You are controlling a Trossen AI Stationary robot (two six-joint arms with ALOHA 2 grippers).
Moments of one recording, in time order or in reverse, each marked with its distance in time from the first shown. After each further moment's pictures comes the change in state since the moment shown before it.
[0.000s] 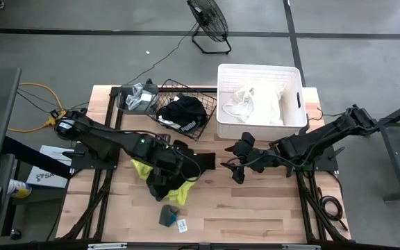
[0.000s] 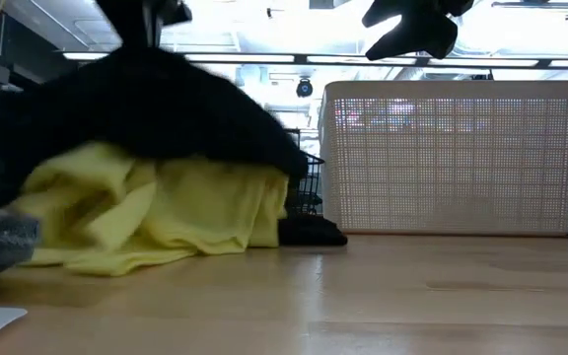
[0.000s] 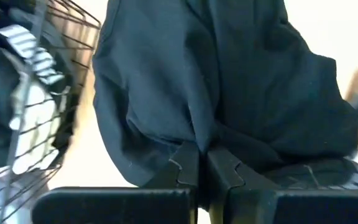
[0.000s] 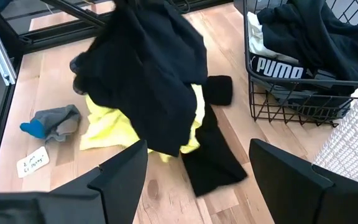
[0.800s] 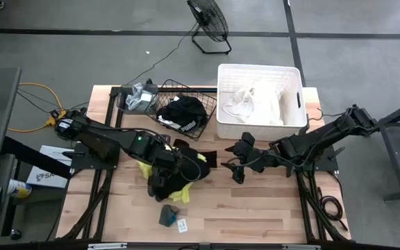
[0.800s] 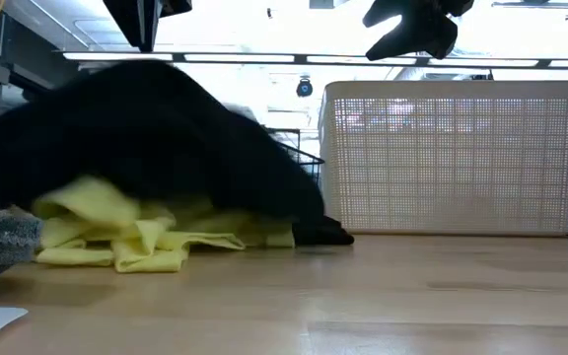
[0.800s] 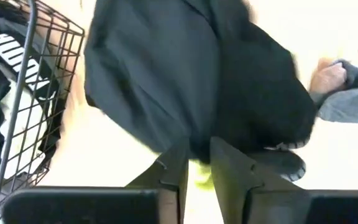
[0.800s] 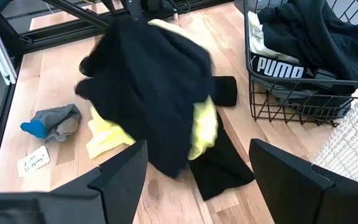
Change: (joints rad) left arm 0.000 -0.001 0.082 -0.053 0.079 0.013; right arm 0.000 0.000 0.000 -0.001 -0.002 0.000
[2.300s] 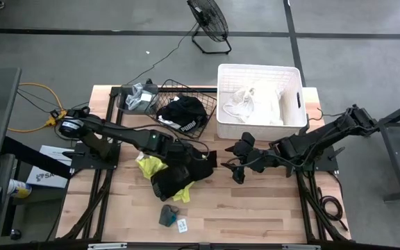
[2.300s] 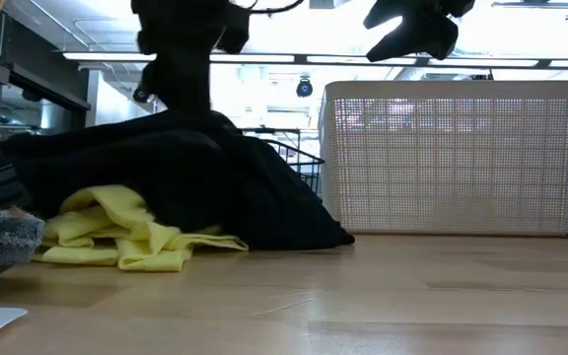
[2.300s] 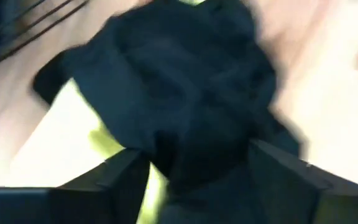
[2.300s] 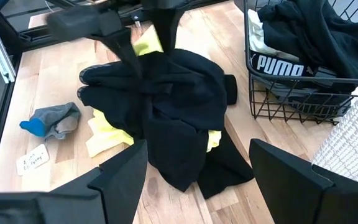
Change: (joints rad) left arm 0.133 0.022 -0.276 0.453 0.067 -0.472; right arm 0.000 0.000 0.000 -0.006 -0.002 0.002
